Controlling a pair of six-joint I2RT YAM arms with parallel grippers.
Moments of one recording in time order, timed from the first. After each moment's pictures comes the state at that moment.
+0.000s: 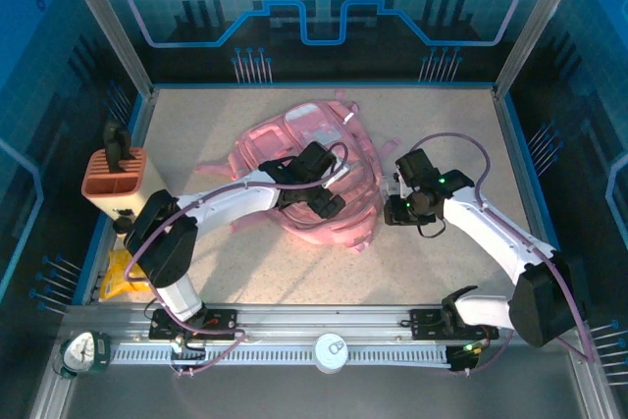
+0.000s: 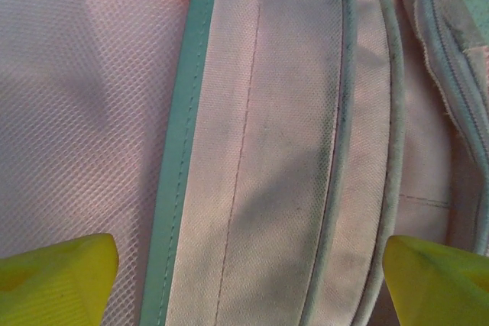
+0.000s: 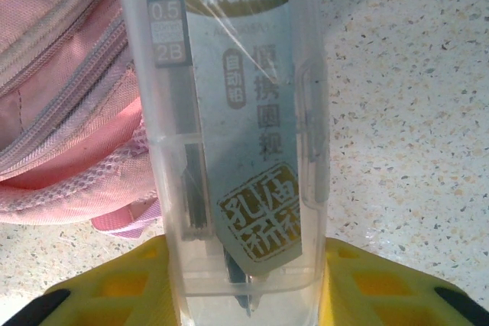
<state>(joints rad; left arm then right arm) -0.74 1.72 1.24 -0.52 -0.06 0.07 0.41 1.27 0.92 -0.92 -0.06 0.38</state>
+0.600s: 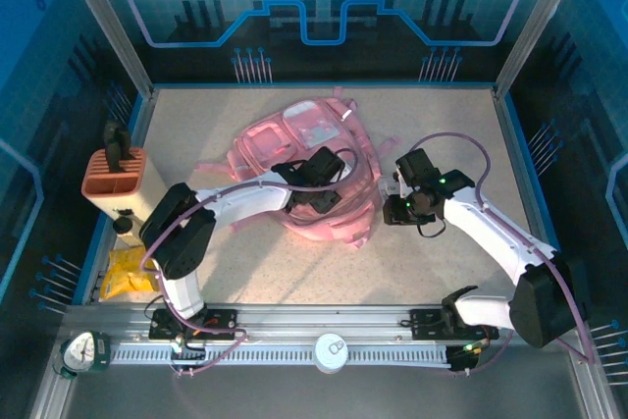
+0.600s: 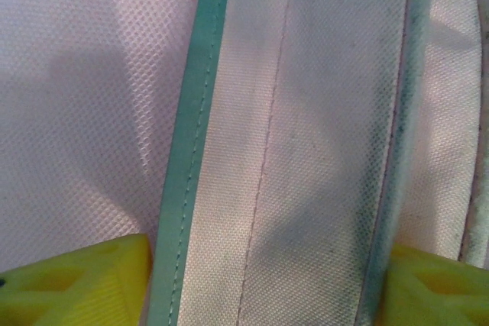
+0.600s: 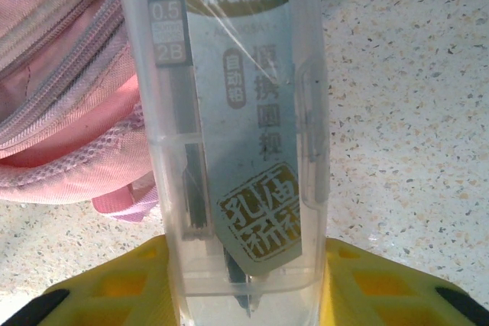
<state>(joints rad) -0.76 1.79 1.26 -0.49 -0.23 0.10 0.41 1.26 0.92 -0.91 -0.07 0.37</state>
